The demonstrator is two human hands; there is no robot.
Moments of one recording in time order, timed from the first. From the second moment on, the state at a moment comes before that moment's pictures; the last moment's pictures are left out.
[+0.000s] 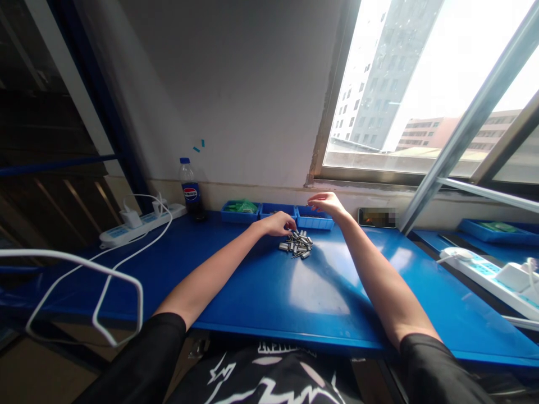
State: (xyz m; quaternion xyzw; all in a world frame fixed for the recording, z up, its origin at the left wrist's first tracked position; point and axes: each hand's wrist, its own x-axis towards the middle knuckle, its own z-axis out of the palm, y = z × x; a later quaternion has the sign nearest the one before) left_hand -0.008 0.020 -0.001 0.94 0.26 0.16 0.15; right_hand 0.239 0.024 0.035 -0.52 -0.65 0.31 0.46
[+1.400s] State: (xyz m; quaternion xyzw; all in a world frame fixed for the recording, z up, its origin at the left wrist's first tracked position) left_hand -0.019 0.017 0.012 0.91 0.41 0.04 -0.02; right_hand 0.233 0.029 0.022 -0.53 -0.65 0.39 0.38
